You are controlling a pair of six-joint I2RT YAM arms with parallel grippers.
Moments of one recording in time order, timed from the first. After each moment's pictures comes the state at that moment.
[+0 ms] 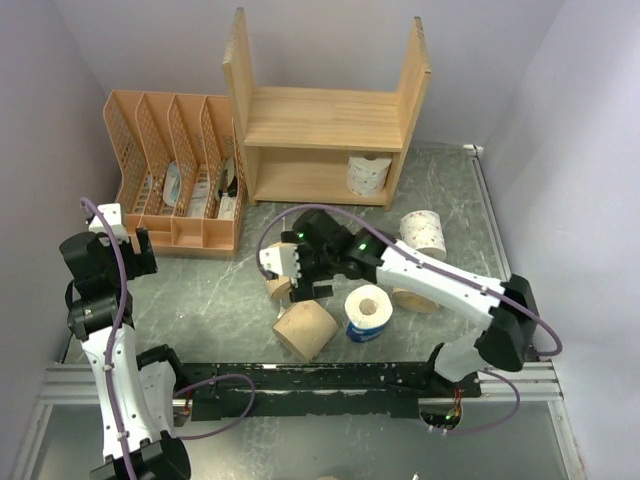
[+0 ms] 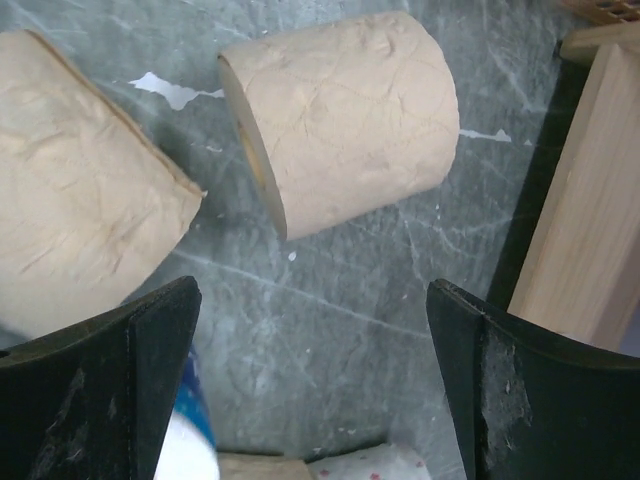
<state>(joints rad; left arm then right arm) 0.41 0.62 0.72 -0.57 0.11 0.16 0.98 1.44 1.30 -0.76 -0.11 -0.82</state>
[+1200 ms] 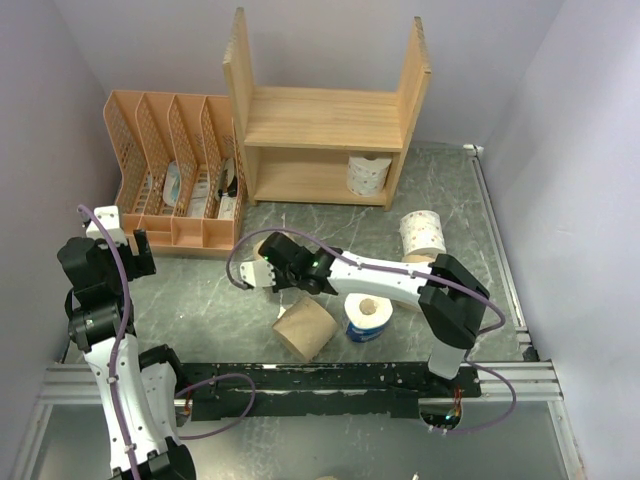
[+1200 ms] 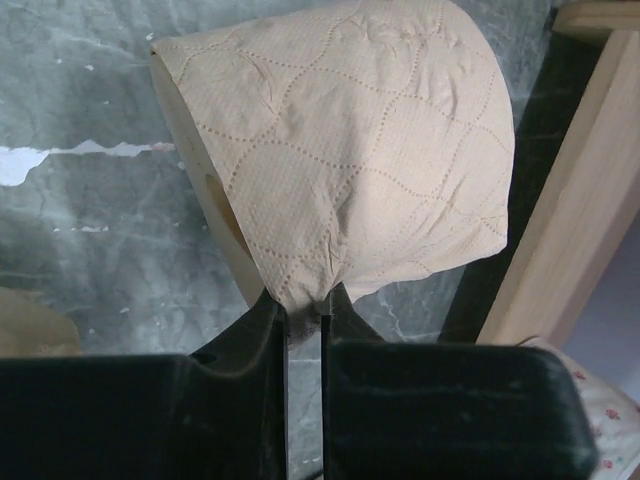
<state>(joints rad) 0.43 0.56 0.72 -0.57 0.12 0.16 1.08 1.75 1.22 -0.40 0.22 -0.85</state>
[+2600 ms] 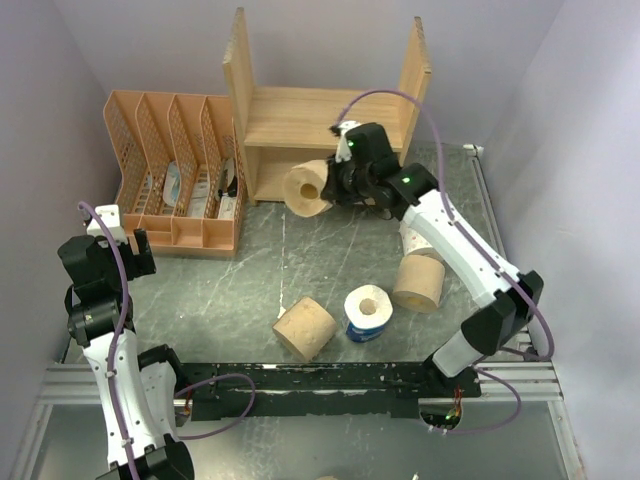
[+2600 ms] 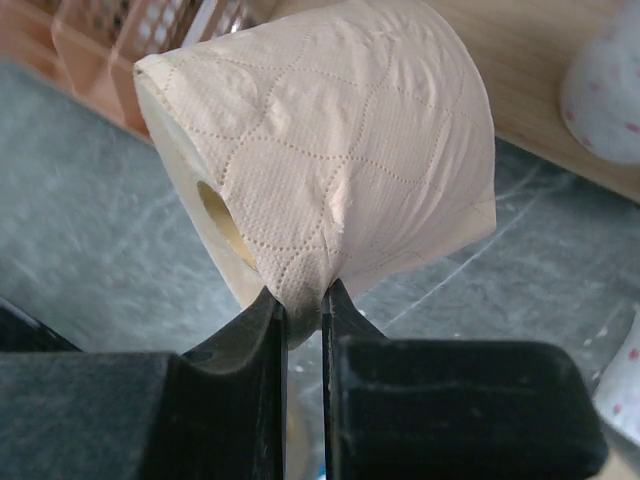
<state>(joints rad) 0.43 0.59 0.72 -0.57 0.12 0.16 0.64 1.58 1.69 -0.77 -0.06 0.20</state>
